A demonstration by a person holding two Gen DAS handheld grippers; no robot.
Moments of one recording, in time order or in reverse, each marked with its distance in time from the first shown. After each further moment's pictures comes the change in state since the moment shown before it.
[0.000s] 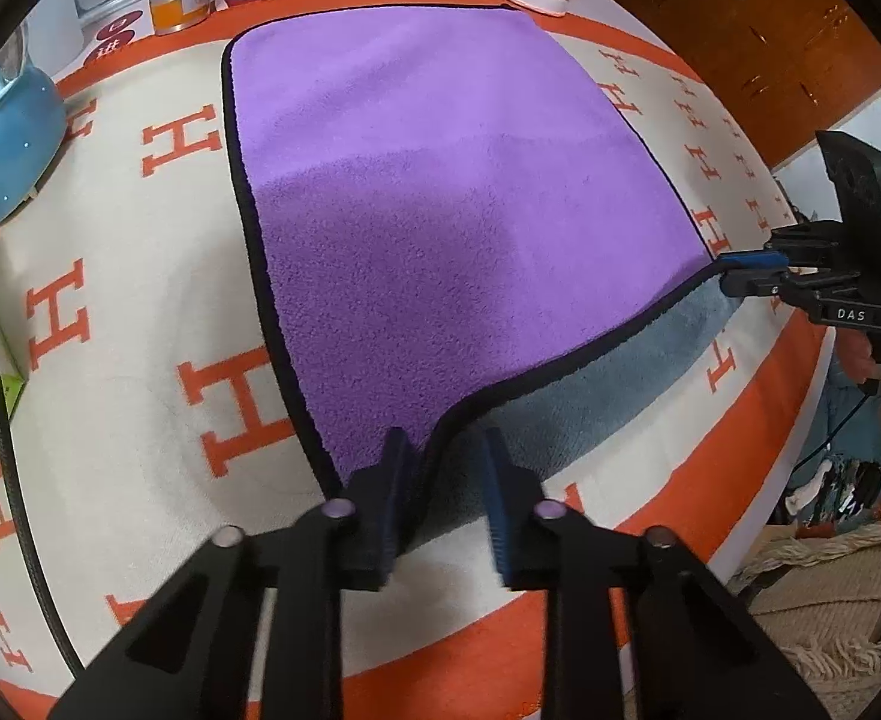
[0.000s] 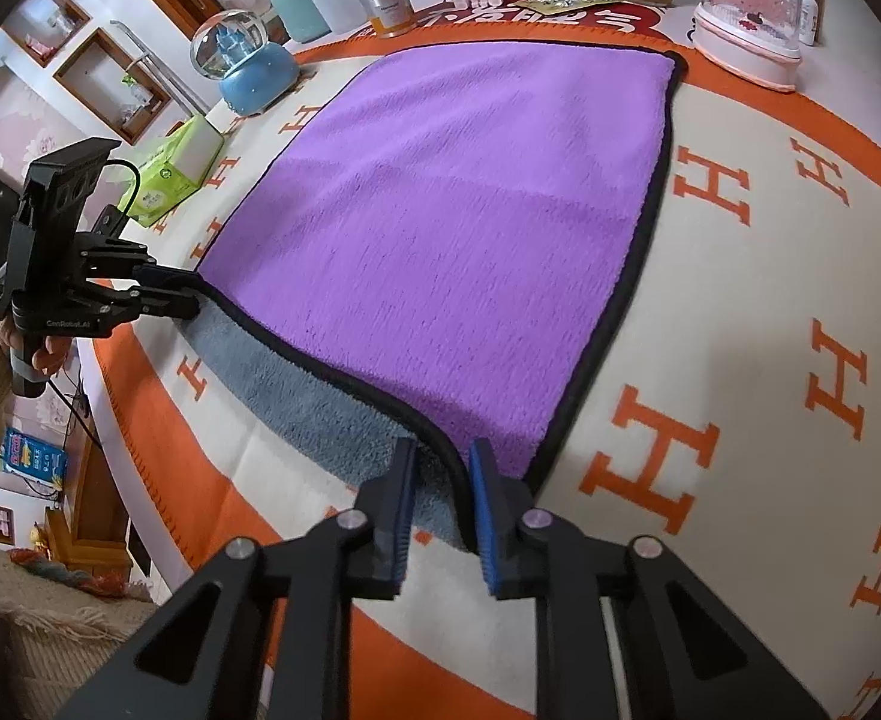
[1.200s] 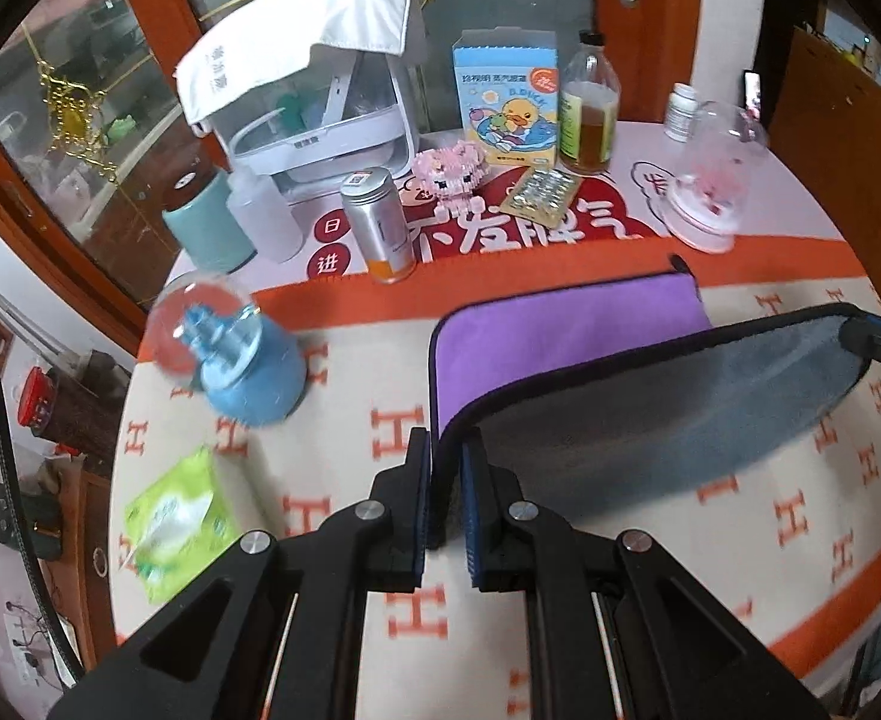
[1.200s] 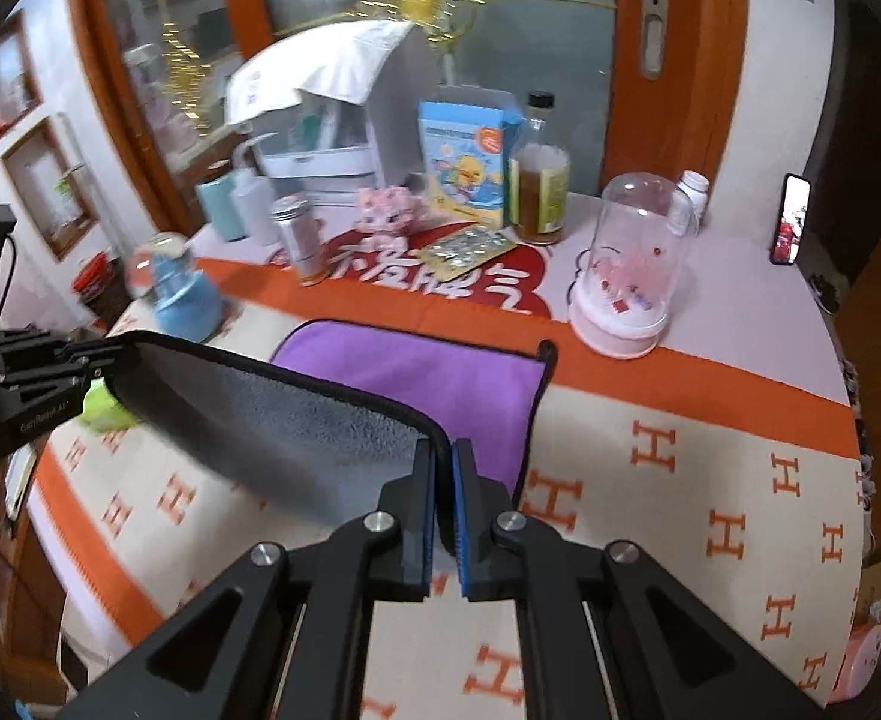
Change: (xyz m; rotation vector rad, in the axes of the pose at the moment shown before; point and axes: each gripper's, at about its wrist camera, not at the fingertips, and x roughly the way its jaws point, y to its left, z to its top) left arm -0.117 -0.030 0.142 -0.206 -0.270 0.512; right arm -0.109 0.011 0.138 0.059 -0.326 -0.295
